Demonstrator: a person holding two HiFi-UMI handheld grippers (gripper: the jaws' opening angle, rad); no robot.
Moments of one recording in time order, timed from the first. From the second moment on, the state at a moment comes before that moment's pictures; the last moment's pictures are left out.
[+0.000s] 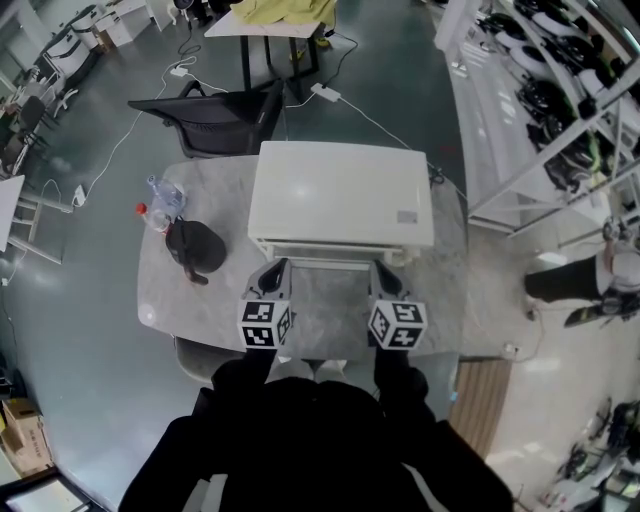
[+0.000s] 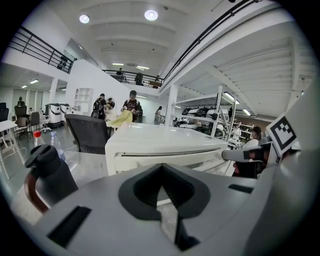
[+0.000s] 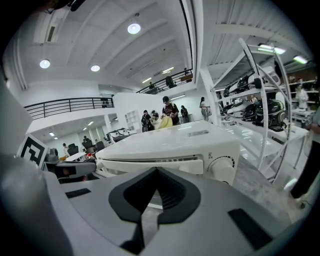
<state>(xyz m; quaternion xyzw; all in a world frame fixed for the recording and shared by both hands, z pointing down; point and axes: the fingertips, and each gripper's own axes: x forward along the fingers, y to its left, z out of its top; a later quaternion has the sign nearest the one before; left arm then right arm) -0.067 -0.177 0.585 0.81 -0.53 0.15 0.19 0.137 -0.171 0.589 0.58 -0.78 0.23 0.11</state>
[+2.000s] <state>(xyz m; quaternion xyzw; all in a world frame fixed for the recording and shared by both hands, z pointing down) -0.070 -0.101 0.619 0.82 -0.49 0.18 0.24 0.141 -0.100 0.623 0.57 -0.76 0.27 0.14</state>
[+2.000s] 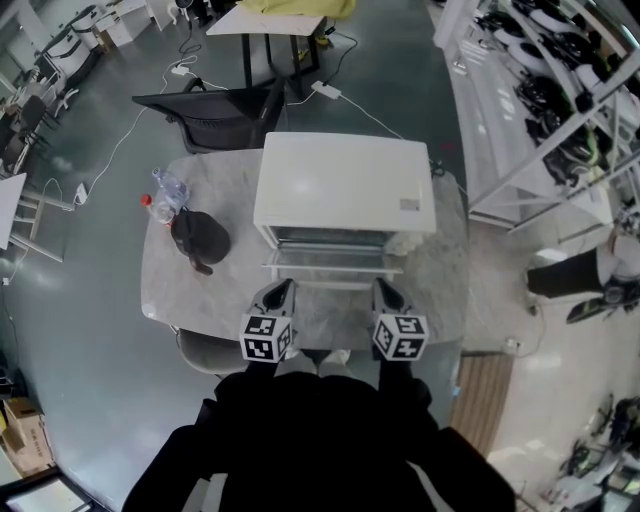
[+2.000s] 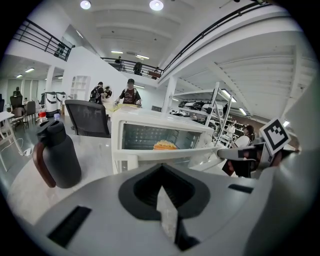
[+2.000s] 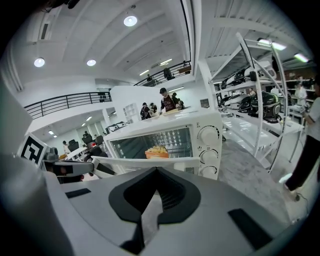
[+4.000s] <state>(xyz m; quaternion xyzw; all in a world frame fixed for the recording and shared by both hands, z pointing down) -0.071 -0.056 0.663 0.81 -0.45 0.22 0.31 0.137 -0.055 0.669 0.54 -0.75 0.34 0.19</state>
